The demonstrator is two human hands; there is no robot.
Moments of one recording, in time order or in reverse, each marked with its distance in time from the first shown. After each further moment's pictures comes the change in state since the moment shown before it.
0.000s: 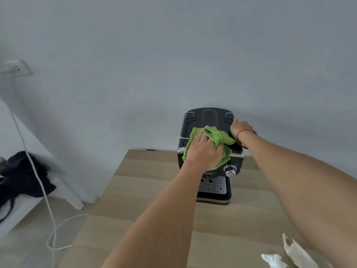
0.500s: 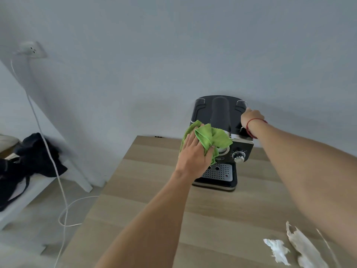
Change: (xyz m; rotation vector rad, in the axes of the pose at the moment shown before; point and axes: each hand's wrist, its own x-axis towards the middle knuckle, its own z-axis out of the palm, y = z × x) left_hand -0.077 -0.035 0.004 -0.058 0.288 0.080; right_hand -0.008 0.003 0.006 -0.246 0.061 -0.129
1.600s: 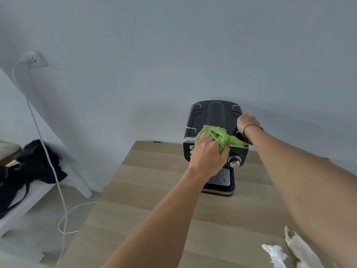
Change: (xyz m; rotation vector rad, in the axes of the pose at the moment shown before) left_hand 0.029 0.046 0.010 -0.068 0.097 0.067; right_hand -0.006 0.005 -0.004 0.145 -0.042 0.034
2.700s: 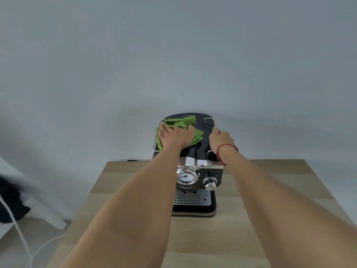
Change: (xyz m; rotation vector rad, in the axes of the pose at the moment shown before) left_hand 0.136 -0.039 0.037 0.288 -0.574 -0.711; right_hand 0.027 0.016 0.014 0.182 -0.005 0.056
